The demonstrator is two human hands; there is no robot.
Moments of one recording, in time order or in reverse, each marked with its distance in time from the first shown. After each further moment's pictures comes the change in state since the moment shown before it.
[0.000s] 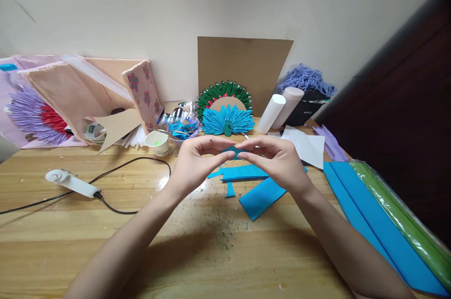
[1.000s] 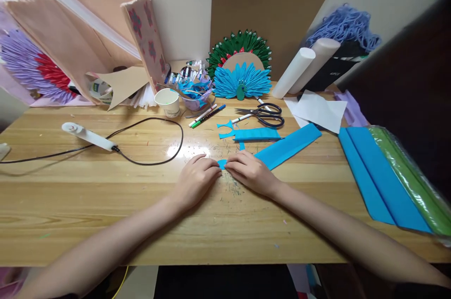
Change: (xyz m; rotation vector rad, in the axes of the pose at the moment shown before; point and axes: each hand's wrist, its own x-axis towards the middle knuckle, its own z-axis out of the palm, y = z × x) left_hand -0.123 -0.097 -0.023 1.030 -0.241 0.356; right_hand -0.095 0.085 0.064 -0.669 -0.374 -0.384
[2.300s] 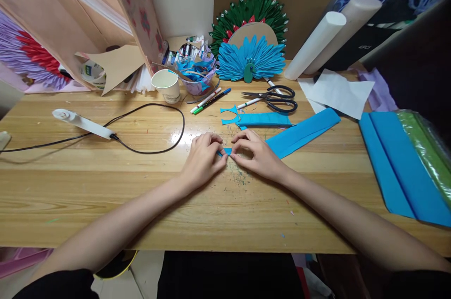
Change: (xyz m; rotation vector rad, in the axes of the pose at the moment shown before) left_hand 0.016 0.000 0.008 -0.143 -0.057 -0.285; right_hand 0.009 0.004 -0.005 0.287 -0.036 0.306
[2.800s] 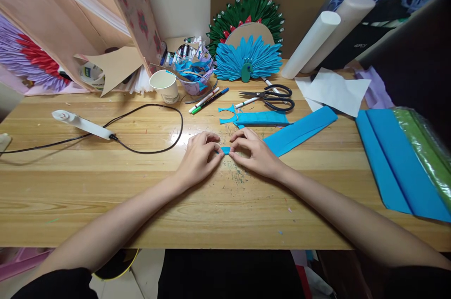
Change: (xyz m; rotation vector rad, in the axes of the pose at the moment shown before) left_hand -0.002 -0.007 -0.004 -0.070 -0.004 0.031; right_hand -0.001 0.002 0.000 -0.003 0.013 -0.020
